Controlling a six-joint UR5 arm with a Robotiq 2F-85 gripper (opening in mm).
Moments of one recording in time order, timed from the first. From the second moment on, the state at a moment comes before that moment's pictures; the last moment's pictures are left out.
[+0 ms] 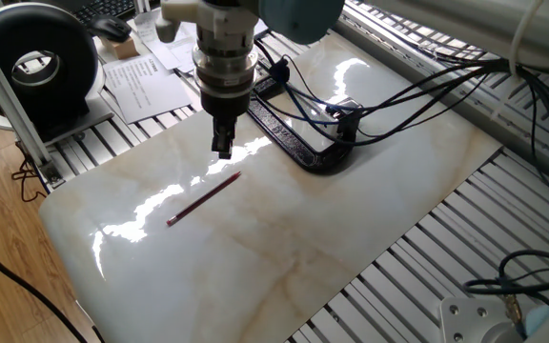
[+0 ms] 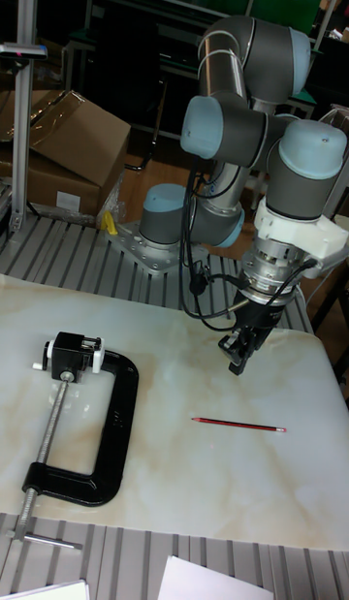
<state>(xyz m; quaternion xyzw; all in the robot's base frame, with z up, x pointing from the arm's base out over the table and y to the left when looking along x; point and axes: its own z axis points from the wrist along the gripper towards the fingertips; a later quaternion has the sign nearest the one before) 0.544 0.144 0.108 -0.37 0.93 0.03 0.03</state>
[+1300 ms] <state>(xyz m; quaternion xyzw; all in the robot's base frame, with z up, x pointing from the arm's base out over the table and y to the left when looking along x) 0.544 0.152 0.071 -0.33 0.94 0.01 0.00</state>
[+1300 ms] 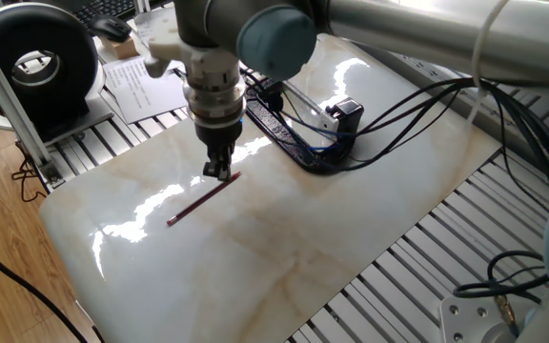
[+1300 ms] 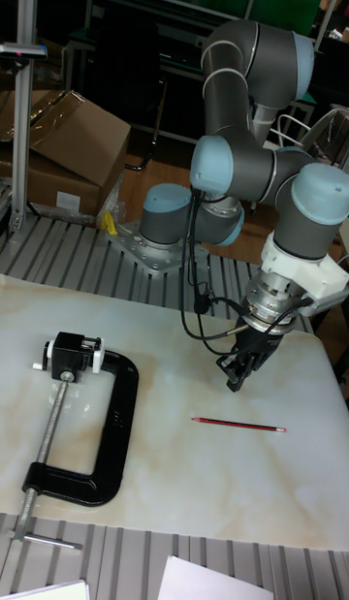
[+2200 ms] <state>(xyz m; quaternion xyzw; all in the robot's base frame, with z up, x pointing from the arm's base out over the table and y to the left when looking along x) 0.541 0.134 0.095 -0.30 0.95 0.00 0.00</state>
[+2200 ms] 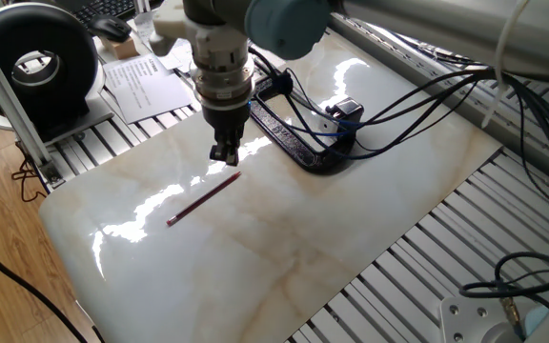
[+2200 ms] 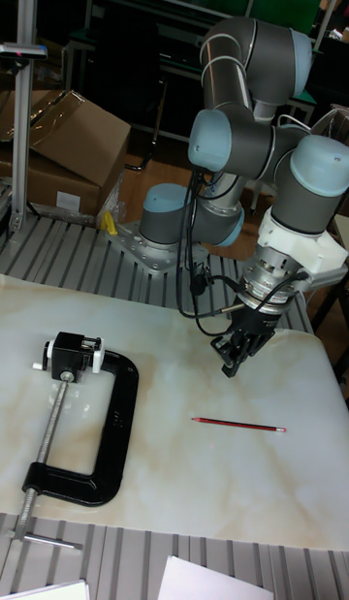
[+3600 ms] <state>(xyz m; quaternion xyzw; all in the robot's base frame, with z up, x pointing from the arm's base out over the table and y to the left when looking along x) 0.535 0.151 0.107 -0.26 0.96 0.03 0.00</state>
